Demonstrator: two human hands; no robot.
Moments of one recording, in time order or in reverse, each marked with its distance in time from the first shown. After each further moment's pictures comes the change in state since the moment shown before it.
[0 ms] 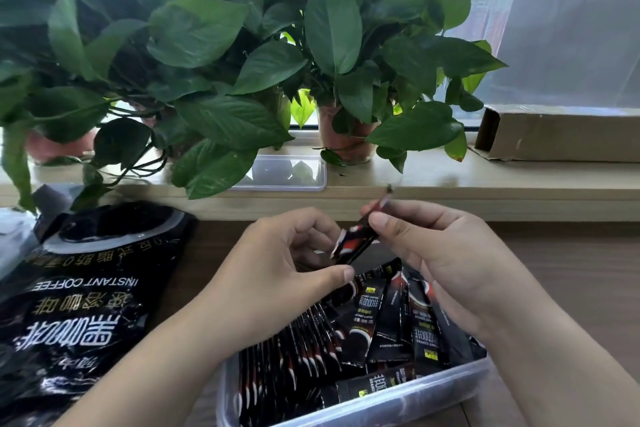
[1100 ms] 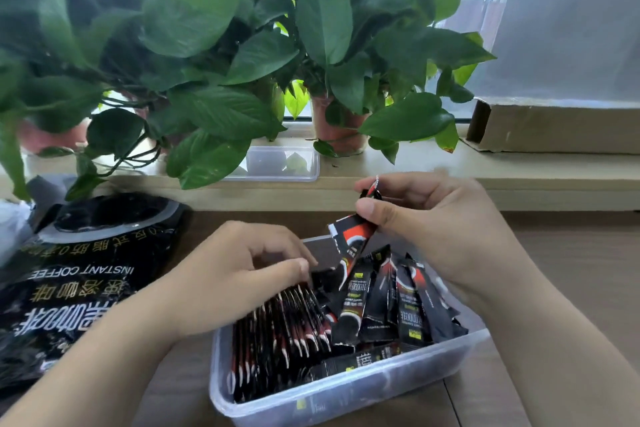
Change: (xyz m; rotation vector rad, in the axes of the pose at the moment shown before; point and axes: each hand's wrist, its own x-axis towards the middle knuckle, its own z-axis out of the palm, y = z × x) left_hand -0.011 -0.008 -0.029 0.187 -0.240 0.078; right_hand -0.005 -0.011 -0.005 -0.258 -0.043 -0.218
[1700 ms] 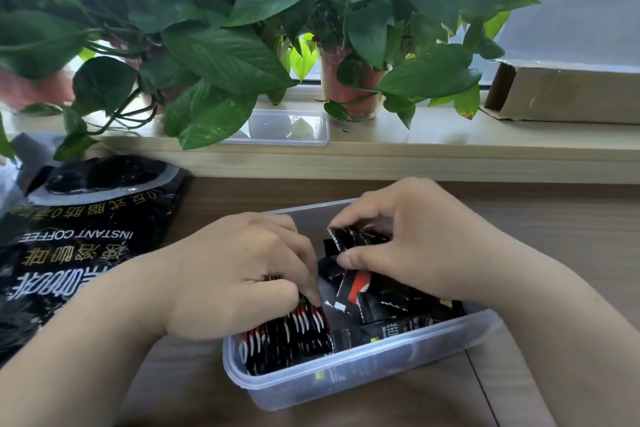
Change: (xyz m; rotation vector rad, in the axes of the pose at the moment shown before) left_hand -0.006 -0.014 -0.005 0.470 -0.361 0.196; right_hand 0.000 0.015 0.022 -0.856 -0.402 -0.100
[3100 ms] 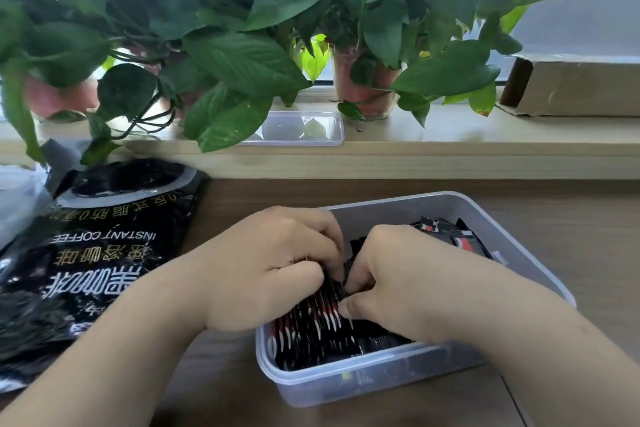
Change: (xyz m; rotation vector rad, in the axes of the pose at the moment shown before) left_hand 0.003 0.005 0.002 -0.183 0.150 -0.027; right_hand -0.004 -0.034 0.023 -0.198 -0.310 0.219
